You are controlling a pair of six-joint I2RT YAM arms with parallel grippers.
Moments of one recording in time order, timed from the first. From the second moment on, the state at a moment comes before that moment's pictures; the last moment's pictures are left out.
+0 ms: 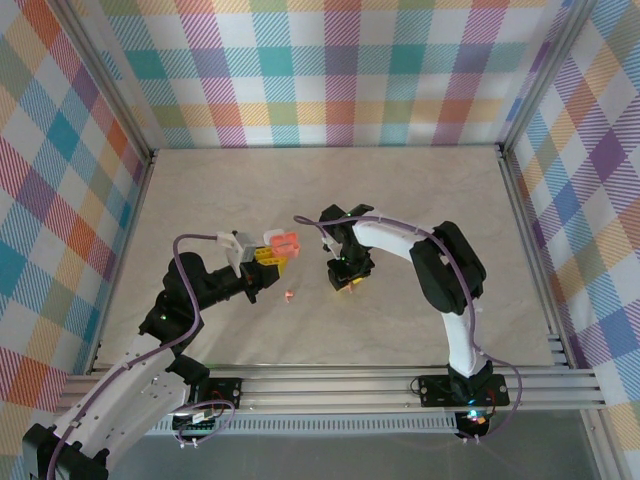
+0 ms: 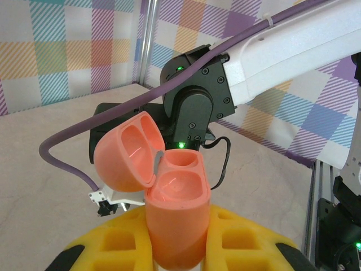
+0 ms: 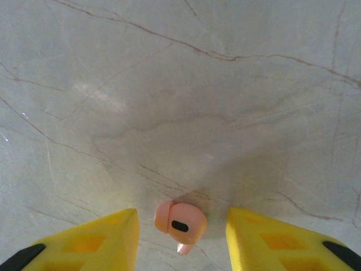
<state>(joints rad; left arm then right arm) -0.47 0.66 0.49 0.07 0.54 -0.16 0.72 2.05 1.48 -1.02 -0.14 0.17</state>
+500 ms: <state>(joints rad) -0.47 0.66 0.49 0.07 0.54 -0.16 0.71 2.06 1.48 -1.02 -0.13 0.17</state>
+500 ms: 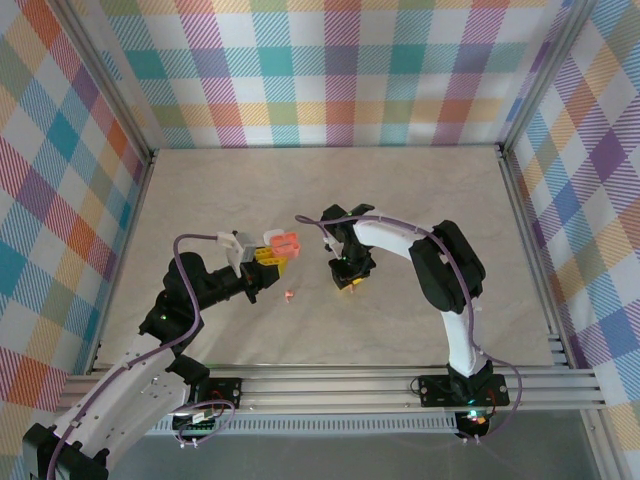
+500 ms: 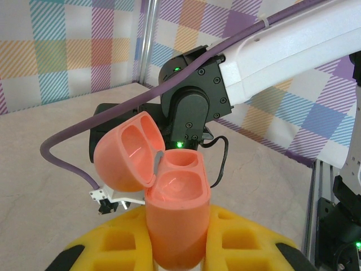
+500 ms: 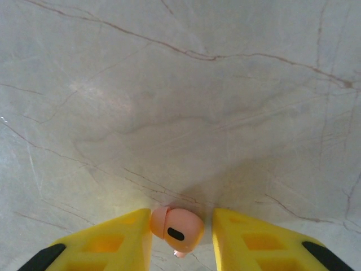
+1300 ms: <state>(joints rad) -0.47 0.66 0.49 0.07 0.53 -0.16 0.71 2.06 1.48 -1.03 -0.10 0.24</state>
